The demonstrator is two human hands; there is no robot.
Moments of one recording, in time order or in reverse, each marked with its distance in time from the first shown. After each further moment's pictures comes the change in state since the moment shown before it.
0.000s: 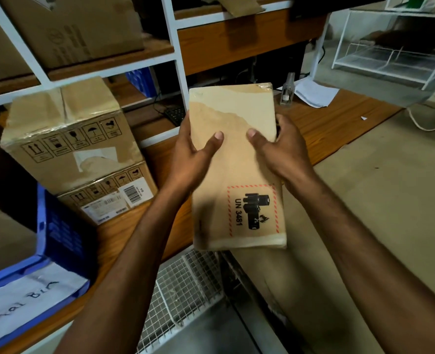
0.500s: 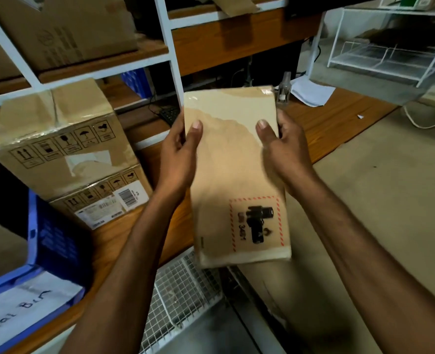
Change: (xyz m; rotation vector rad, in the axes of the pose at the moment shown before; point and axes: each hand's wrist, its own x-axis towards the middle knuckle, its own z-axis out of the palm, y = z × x) left_hand 0.012 -0.001 -0.008 -0.122 0.026 0.051; right_hand 0.015 0.004 -0.008 0.151 -0.011 -0.069
